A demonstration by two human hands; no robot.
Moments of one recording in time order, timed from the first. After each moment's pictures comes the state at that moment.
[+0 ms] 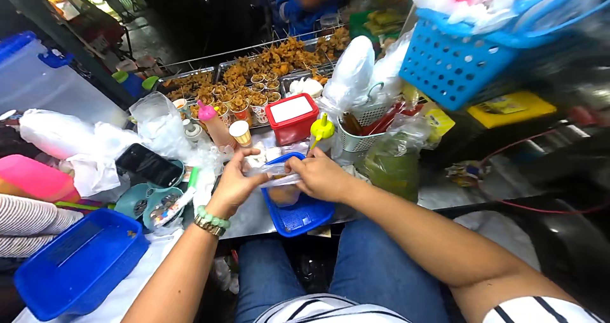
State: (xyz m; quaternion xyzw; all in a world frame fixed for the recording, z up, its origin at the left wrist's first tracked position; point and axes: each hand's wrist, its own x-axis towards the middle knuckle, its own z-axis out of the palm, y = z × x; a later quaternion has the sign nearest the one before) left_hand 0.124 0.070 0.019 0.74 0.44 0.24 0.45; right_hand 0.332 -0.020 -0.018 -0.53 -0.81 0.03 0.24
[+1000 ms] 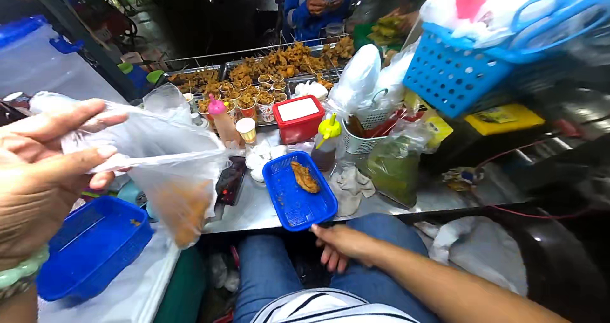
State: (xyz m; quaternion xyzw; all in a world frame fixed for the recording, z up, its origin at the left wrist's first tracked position) left_hand -0.014 0.042 0.165 0.67 0.39 0.46 0.43; right_hand 0.295 -0.113 -0.083 -0.67 -0.37 0.63 0.15
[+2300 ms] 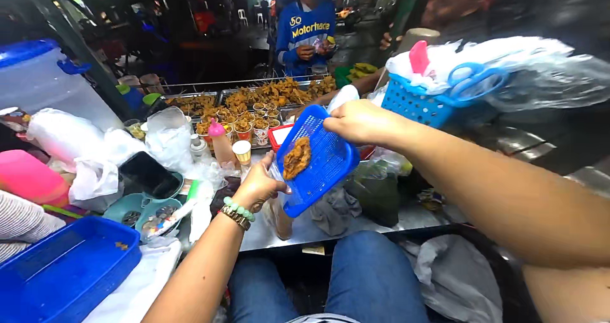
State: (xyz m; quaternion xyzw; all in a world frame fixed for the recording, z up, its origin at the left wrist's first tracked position) left_hand 0.150 0.060 0.047 0.70 0.39 0.21 0.57; right_hand 0.347 -0.034 0.169 -0.78 -0.59 0.10 0.16
